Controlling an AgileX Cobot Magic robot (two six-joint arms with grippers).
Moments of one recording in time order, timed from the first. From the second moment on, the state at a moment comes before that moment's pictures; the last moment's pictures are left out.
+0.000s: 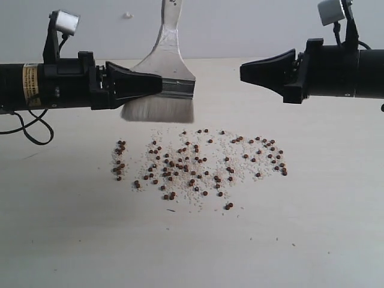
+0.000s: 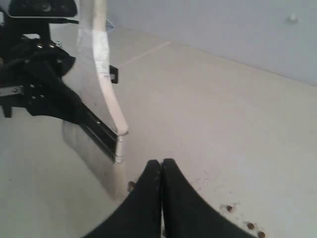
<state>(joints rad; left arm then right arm) -0.22 1.85 -0.90 1.33 -1.19 -1.11 0.02 1.73 -0.82 1.73 1.14 -2.09</state>
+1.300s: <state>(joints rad) -0.22 1.86 -0.90 1.48 -1.20 -1.11 0.07 1.76 -1.10 1.67 1.21 -1.77</state>
